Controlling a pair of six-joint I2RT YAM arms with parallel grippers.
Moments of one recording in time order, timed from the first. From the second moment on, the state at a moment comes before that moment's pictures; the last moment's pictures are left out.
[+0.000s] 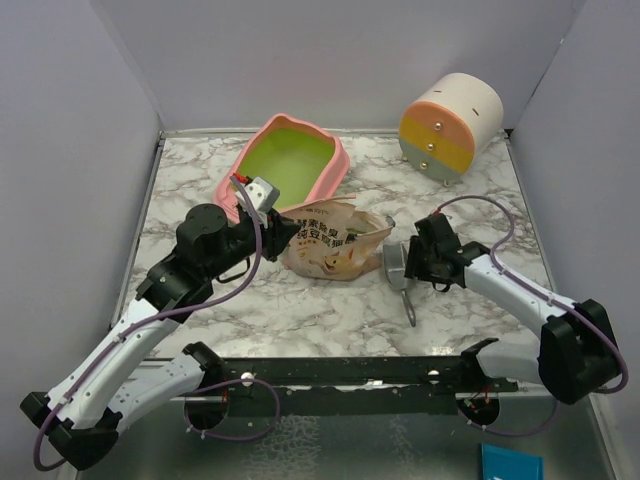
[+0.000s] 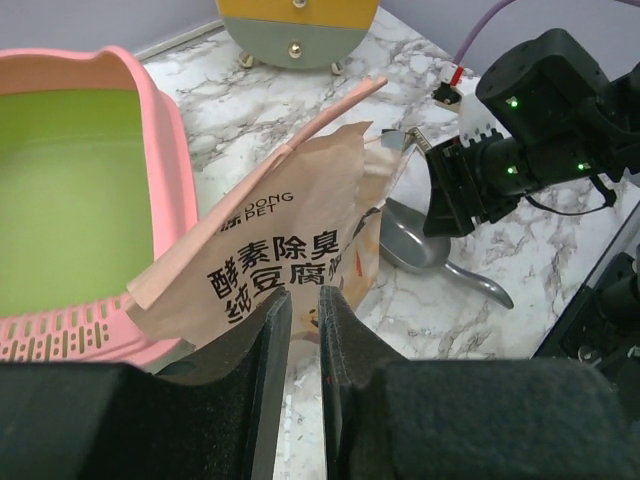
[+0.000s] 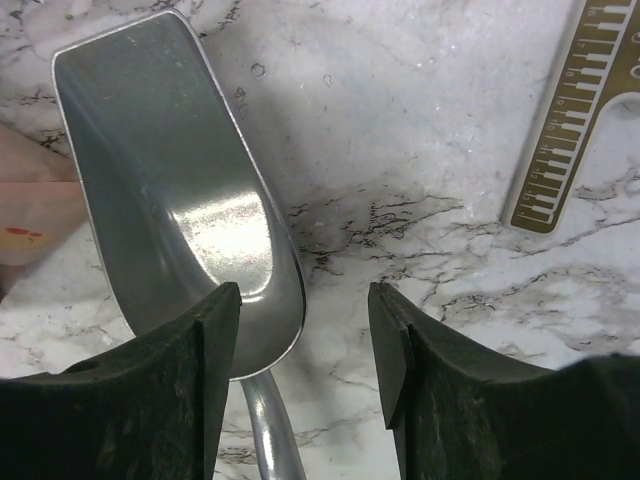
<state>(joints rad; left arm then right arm) -0.66 0.81 0.98 -0.34 0.15 -0.13 0.44 1.23 0.71 -0.52 0.20 0.58</state>
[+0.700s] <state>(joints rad) -0.66 0.99 1.27 -0.53 0.19 -0.07 0.44 1.05 0.80 -0.60 0.28 0.51</state>
